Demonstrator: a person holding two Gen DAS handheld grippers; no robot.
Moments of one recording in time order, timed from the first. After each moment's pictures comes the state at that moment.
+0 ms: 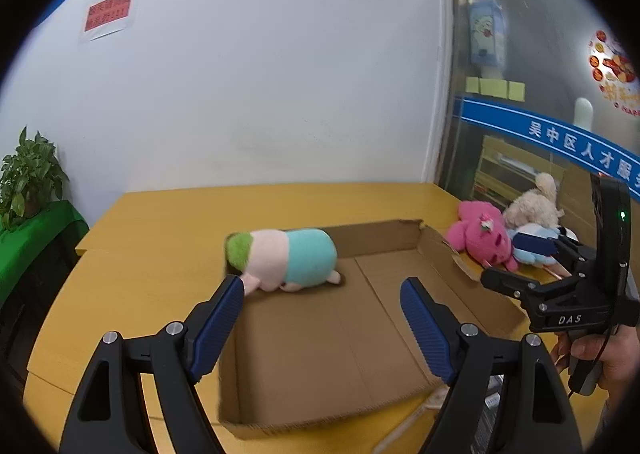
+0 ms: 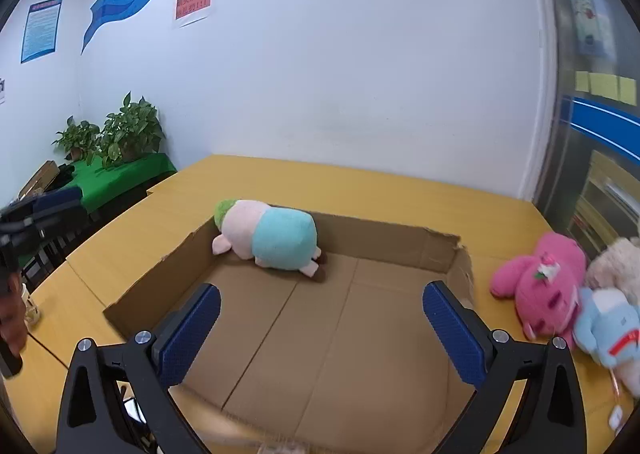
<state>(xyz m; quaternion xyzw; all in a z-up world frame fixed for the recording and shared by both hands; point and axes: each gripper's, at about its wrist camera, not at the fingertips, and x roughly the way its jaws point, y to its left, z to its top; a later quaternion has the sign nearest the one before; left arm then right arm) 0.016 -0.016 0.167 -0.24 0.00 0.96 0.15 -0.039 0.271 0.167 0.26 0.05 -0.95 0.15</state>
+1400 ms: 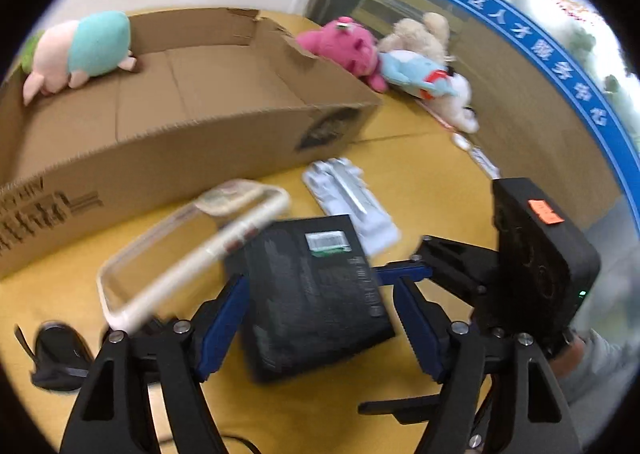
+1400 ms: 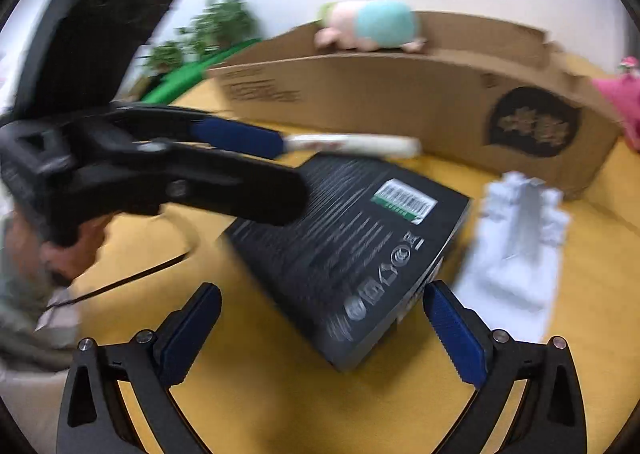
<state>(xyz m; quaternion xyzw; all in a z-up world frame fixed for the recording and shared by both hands) 0.075 0.120 0.012 -0.48 -0.02 0.79 0.38 0.100 0.310 -0.011 0.44 0.02 -0.82 0.36</state>
